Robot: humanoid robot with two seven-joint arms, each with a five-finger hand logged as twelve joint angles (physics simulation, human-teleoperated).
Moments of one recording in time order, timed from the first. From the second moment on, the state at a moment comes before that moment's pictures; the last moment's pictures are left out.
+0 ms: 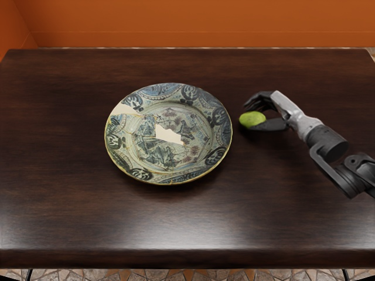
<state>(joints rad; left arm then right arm) -0.07 0.00 -0.05 -0.21 -0.03 -0.11 0.19 0.74 -0.57 0.36 1.19 -0.85 -0.24 0.22</state>
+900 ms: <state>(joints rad) -0.08 0.00 -0.05 -0.21 -0.03 -0.11 0.19 0.74 -0.68 0.46 1.45 -0.85 -0.22 0.17</state>
